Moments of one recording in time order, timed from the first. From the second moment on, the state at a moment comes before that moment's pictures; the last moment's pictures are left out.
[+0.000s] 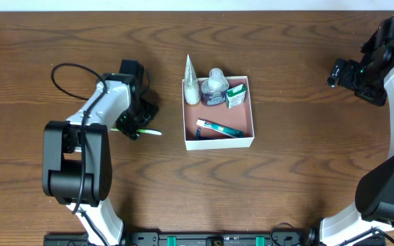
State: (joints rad) left arm -0.11 1.93 1.23 -0.88 0.08 -1.06; right arm -0.24 1.79 1.65 -1.16 -0.06 0.21
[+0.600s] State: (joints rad) left arm -0.06 1.91 1.16 -0.84 0.08 -0.92; right arm -0.24 1.79 1.65 -1.16 -0.06 0.21
